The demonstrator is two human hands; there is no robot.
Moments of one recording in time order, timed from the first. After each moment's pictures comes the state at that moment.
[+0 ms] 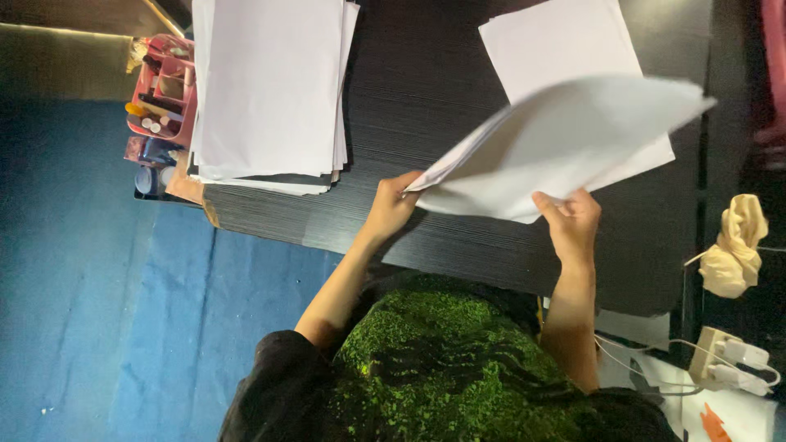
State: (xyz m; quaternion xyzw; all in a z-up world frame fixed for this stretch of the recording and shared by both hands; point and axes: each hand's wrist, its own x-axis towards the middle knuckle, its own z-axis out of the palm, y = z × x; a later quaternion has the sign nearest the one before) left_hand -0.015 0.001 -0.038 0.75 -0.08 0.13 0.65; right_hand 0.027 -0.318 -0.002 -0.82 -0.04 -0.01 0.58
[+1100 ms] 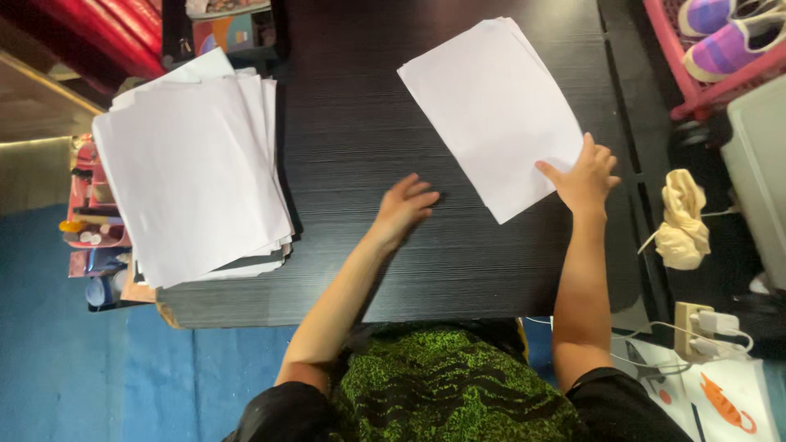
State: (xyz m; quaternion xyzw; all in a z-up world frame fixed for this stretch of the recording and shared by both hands) left_hand 0.091 -0.072 -0.030 0.55 0.13 -0.20 0.80; right_hand 0.150 -0.402 0.004 -0.97 0.17 0.01 0.15
